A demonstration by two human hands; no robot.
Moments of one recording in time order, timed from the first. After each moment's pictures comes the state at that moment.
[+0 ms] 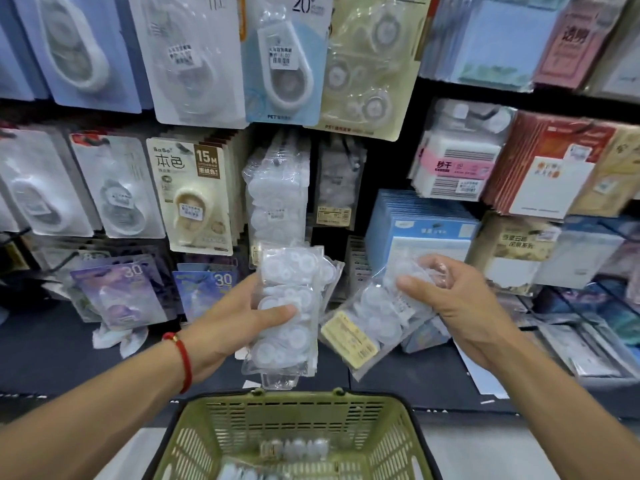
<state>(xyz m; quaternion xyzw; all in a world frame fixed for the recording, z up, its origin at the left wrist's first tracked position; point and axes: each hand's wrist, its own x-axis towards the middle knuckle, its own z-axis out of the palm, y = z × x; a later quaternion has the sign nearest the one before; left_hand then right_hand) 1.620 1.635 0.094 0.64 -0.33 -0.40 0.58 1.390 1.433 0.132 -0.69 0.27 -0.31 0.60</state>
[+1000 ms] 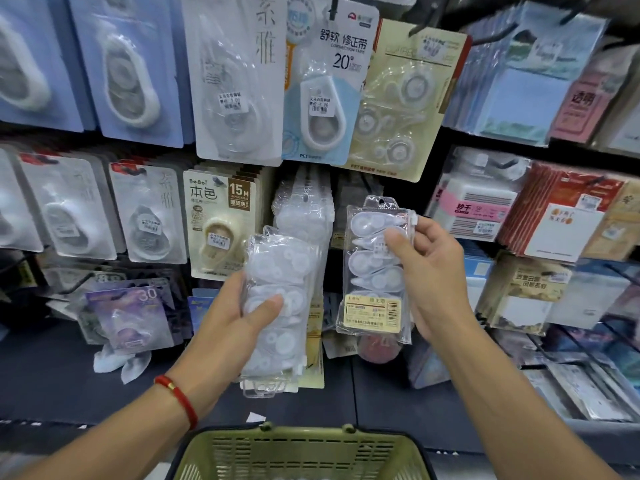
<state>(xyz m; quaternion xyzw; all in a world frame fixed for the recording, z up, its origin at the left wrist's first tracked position) 1.623 1.661 0.128 0.65 -0.28 -0.24 0.67 1.484 1.459 0.181 -0.64 0.24 -0.47 0.55</state>
